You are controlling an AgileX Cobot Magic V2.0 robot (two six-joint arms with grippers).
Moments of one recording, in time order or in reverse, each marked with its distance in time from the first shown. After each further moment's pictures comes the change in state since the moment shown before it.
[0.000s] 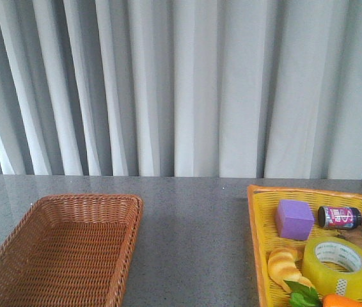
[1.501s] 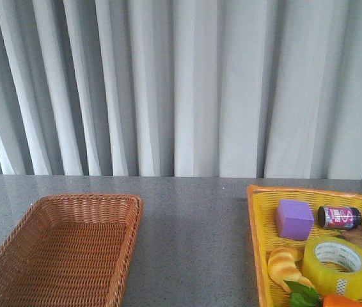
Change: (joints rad) left arm 0.000 0.880 -0.866 -0.044 0.219 0.082; right arm 0.000 0.836 -0.649 -0.141 0.406 0.190
